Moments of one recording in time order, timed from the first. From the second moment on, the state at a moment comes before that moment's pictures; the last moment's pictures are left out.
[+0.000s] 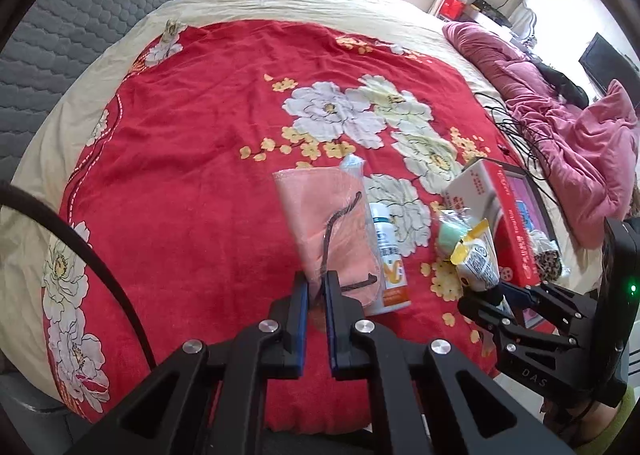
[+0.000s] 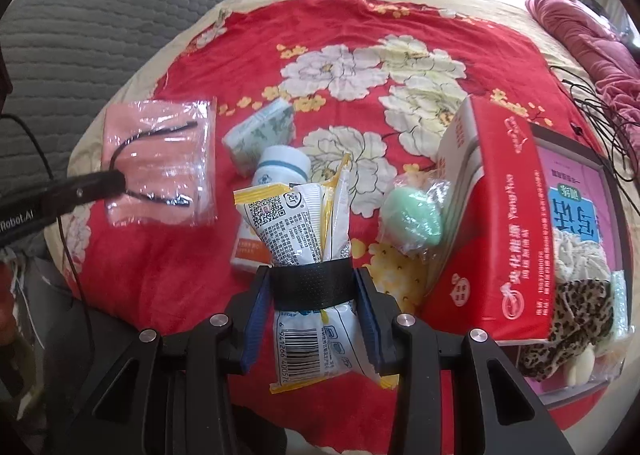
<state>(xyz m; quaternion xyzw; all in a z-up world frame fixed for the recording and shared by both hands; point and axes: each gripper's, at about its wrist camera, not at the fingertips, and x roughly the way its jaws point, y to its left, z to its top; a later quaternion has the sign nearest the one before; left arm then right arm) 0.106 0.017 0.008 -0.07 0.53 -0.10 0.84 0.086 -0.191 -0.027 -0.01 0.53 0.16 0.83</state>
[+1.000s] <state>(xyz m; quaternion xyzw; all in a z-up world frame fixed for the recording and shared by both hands) 0.077 -0.107 0.076 -0.01 0.48 -0.19 0.86 0.053 -0.329 0.058 0.08 0.45 0.06 0.89</state>
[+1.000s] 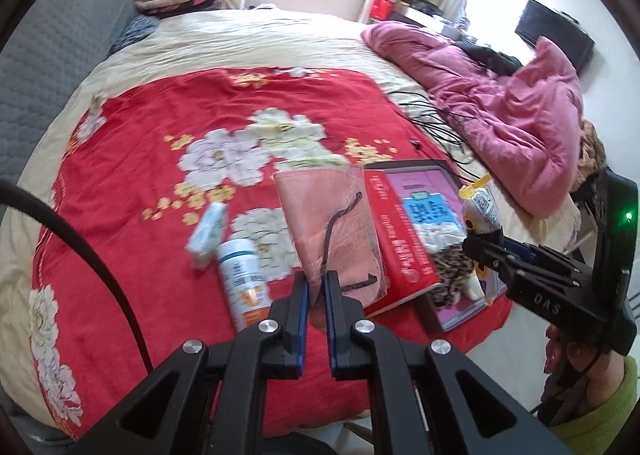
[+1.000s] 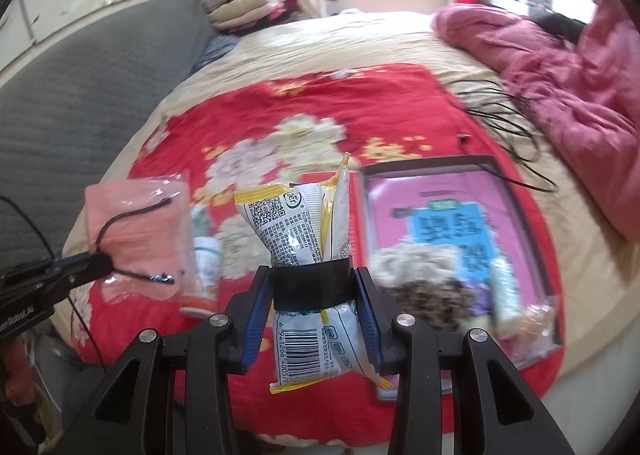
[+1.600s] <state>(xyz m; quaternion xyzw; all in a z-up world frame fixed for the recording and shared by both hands) 0.061 -0.237 0.065 0.04 0.49 -0.28 0.83 0.010 -0.467 0.045 0.15 0.44 -0.06 0.88</state>
